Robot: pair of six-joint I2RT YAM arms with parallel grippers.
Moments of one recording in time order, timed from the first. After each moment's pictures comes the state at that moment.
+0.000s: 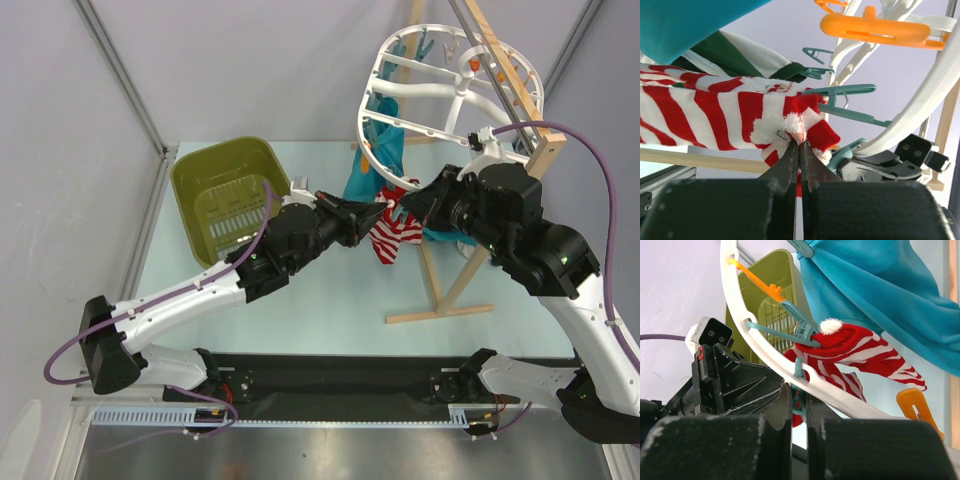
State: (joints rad) left arm -1.01 1.30 1.14 0.09 -0.24 -1.68; right arm 0.68 1.06 1.61 -0.86 0.14 0.62
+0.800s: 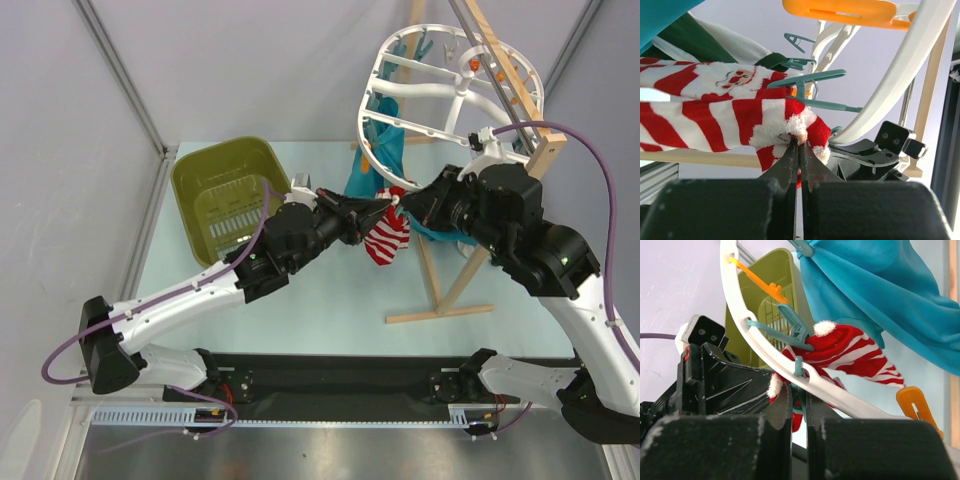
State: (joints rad) left arm -1.03 1.30 1.17 0.11 -0.22 -1.69; right arm 0.68 1.06 1.60 -0.86 0.14 0.62
